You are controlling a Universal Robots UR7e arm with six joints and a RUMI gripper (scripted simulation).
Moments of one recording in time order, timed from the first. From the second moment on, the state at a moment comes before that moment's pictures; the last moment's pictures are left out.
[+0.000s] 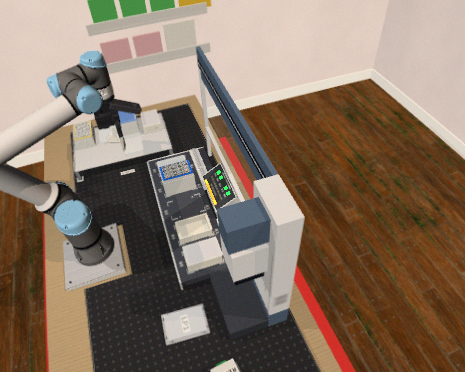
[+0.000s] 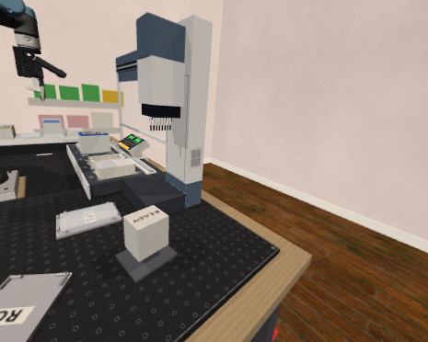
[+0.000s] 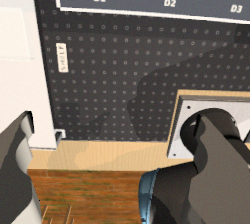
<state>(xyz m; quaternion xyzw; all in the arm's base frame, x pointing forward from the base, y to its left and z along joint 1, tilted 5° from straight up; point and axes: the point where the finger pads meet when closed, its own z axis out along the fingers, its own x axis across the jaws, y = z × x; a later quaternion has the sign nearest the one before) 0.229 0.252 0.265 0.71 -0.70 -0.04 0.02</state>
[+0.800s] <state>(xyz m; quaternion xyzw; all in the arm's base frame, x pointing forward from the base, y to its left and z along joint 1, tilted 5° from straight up) 0.247 0.287 0.265 0.70 -0.71 -0.03 0.02</state>
